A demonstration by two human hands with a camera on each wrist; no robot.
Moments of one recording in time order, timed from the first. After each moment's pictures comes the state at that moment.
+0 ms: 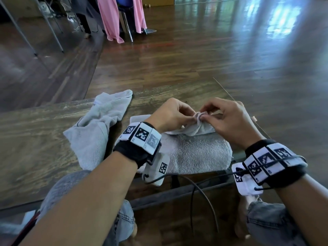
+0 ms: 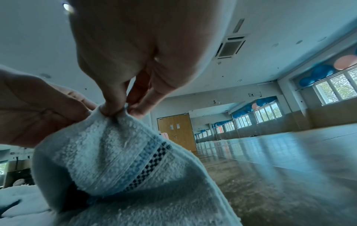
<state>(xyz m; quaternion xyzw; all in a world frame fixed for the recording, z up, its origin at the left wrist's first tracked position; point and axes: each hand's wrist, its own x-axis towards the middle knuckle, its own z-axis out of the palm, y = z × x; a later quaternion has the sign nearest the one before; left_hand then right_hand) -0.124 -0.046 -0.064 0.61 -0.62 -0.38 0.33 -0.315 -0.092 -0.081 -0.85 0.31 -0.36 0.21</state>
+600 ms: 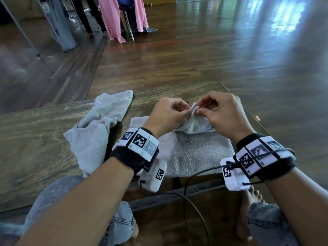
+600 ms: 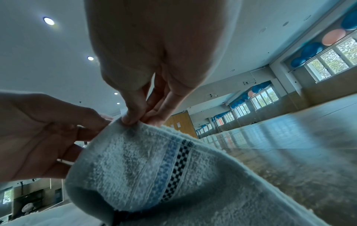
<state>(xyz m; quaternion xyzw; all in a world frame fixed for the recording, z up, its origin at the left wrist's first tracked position) -0.120 -0.050 -0.077 0.64 -0.55 -0.31 0.43 -0.291 -0.111 -0.086 -0.80 0.36 -0.40 0.26</state>
